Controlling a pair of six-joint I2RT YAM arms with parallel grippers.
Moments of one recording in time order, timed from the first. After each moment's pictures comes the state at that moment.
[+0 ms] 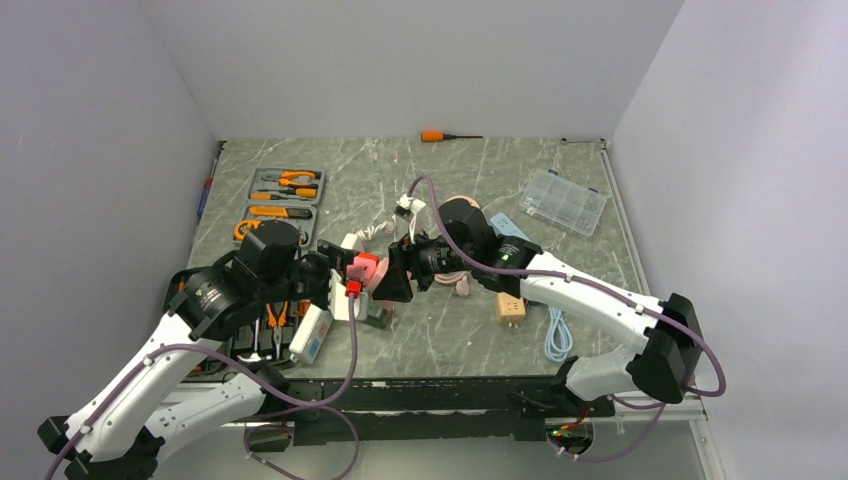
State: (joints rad) left arm -0.72 0.82 1.11 -0.86 0.35 1.07; right arm 0.92 1.34 1.11 -0.24 -0.49 0.42
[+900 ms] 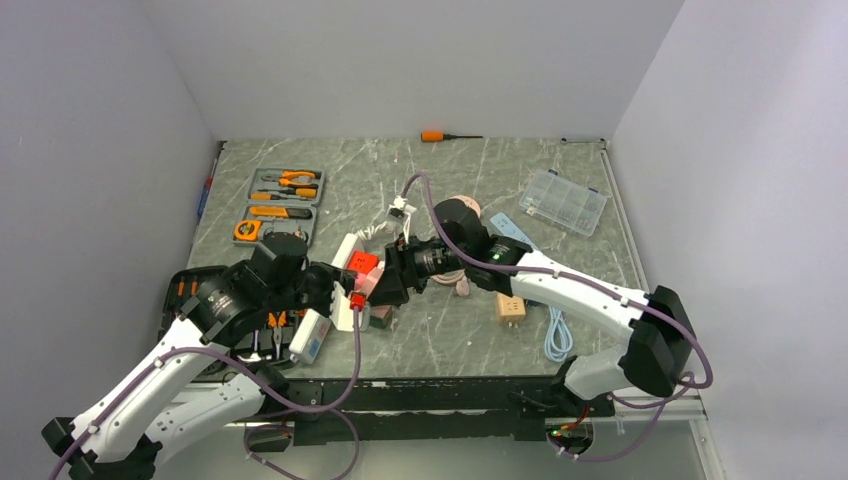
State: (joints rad) left arm -0.71 0.79 0.99 -0.84 0.33 1.12; right arm 0.91 1.38 1.09 -0.12 -0.66 0.55
